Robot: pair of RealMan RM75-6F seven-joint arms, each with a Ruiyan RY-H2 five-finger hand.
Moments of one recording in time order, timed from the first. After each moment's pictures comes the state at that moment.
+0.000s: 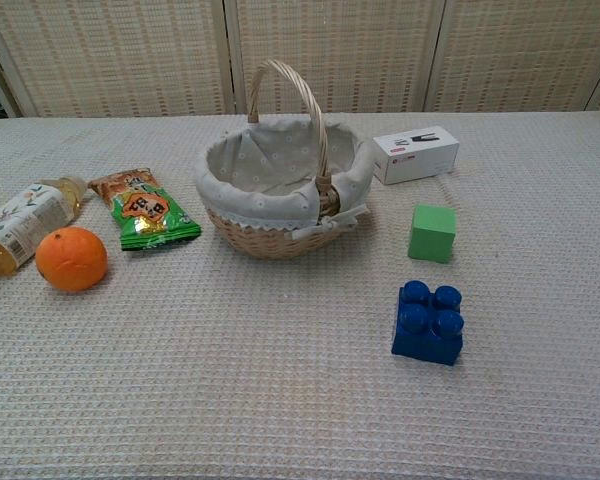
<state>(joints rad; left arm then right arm) -0.12 -1.20 0.00 -1.63 1.54 1.47 0.23 0.01 -1.10 0.05 -1.64 -1.49 1.62 -0.18</state>
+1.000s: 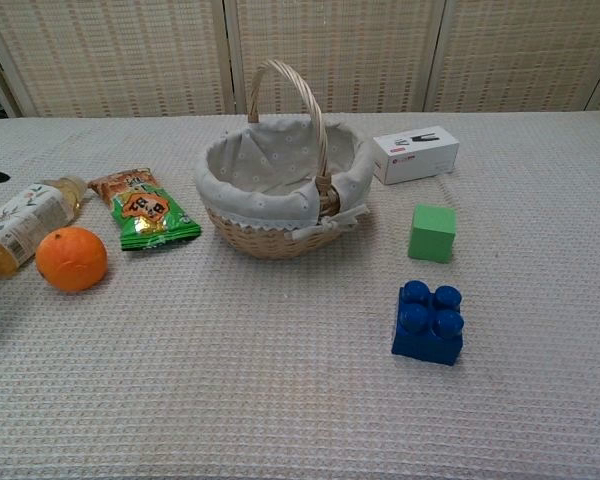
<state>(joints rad) -0.28 -1.30 -0.06 -1.54 1.49 1.24 0.23 0.04 -1.06 0.06 -1.68 -1.46 1.49 -0.14</state>
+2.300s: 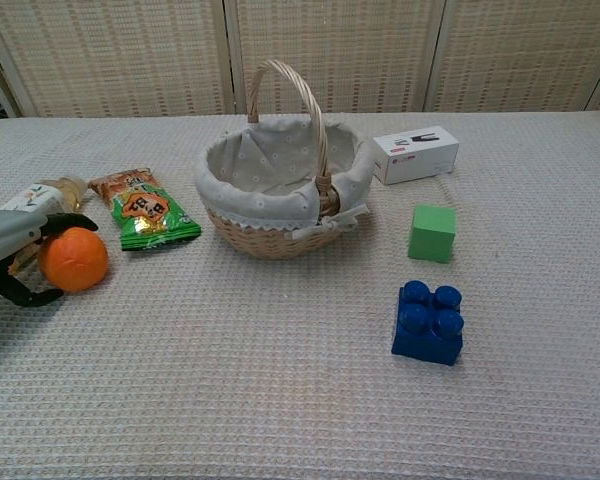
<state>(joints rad) -0.47 -1.58 -0.13 -1.26 1.22 1.03 0.29 0.04 -1.04 0.05 -1.68 -1.48 1.49 -0.11</state>
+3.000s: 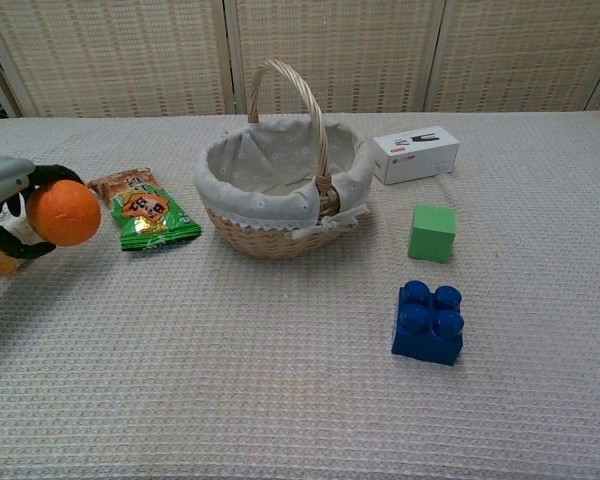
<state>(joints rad) -0.49 -1.48 -0.18 -1.39 1.21 1.10 0.40 0.04 -1.03 0.05 -1.68 -1.48 1.48 -0.10</state>
